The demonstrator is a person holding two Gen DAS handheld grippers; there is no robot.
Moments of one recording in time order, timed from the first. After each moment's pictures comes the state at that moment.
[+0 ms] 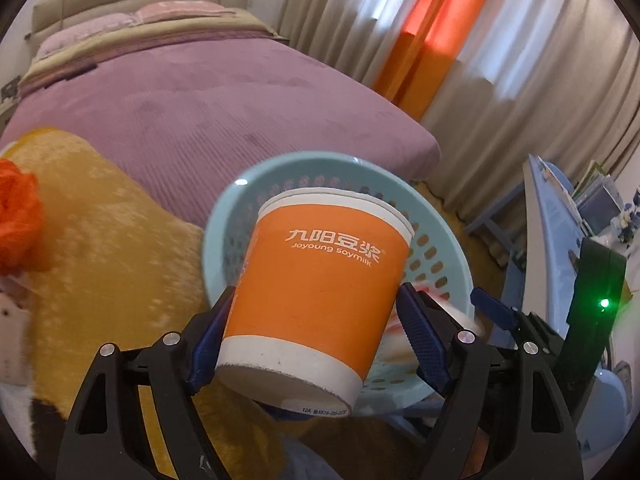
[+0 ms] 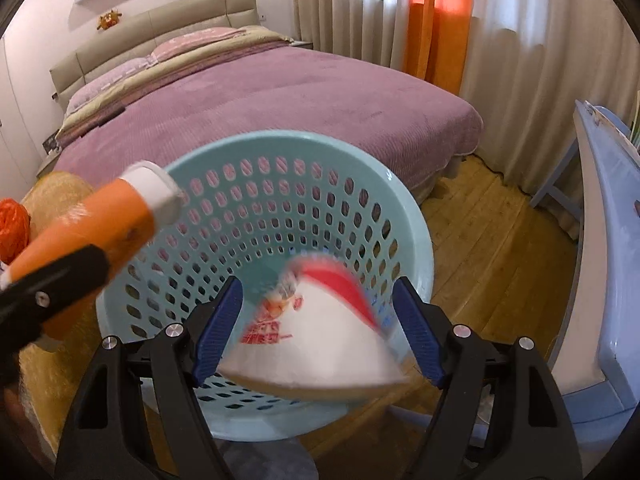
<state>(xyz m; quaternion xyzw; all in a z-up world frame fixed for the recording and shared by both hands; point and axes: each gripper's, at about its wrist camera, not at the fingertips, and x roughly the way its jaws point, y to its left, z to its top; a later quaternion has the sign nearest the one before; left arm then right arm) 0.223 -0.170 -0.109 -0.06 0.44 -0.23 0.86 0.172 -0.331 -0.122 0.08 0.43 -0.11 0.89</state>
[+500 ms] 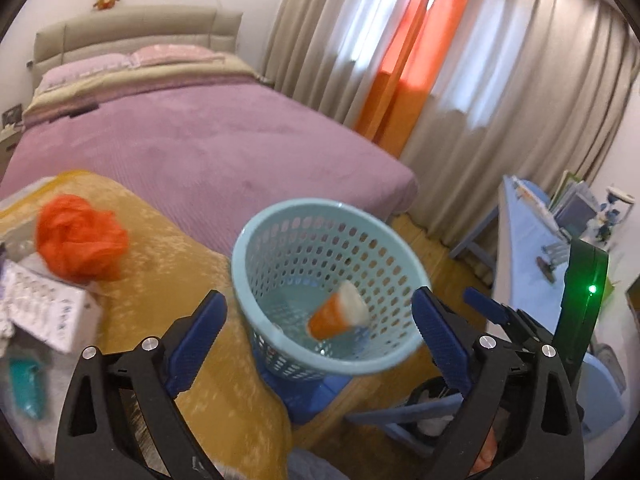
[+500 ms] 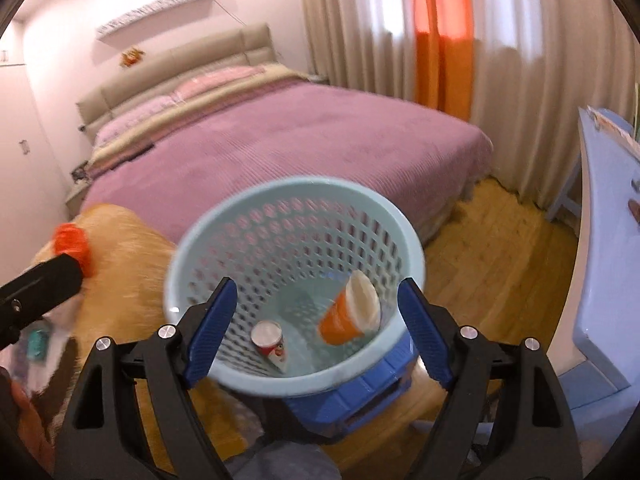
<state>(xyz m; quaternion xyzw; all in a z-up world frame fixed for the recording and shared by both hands) 0.151 -0.123 -0.034 -0.07 0.36 -0.25 0.90 0.107 -0.304 -0.052 0.11 0.34 -0.06 0.93</state>
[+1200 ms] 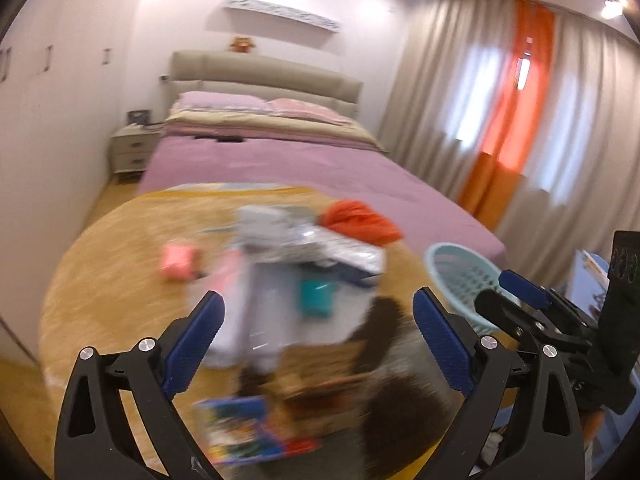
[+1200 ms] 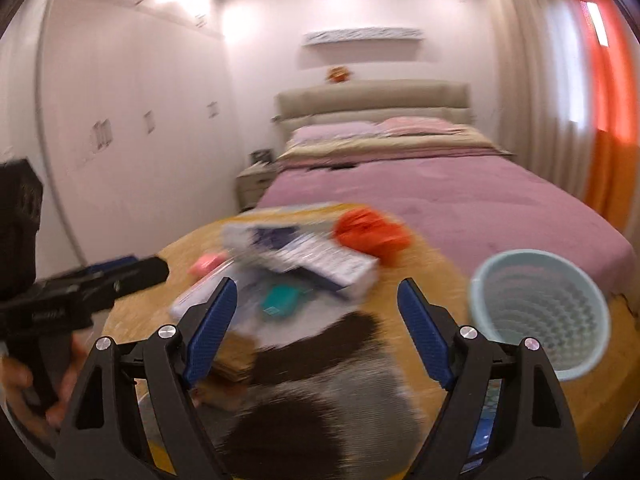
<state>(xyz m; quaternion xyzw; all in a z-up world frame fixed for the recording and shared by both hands) -0.009 0.127 -0.004 -0.11 0.28 -0.04 0.95 0.021 -0.078 0.000 0.01 0.25 0.27 0.93</state>
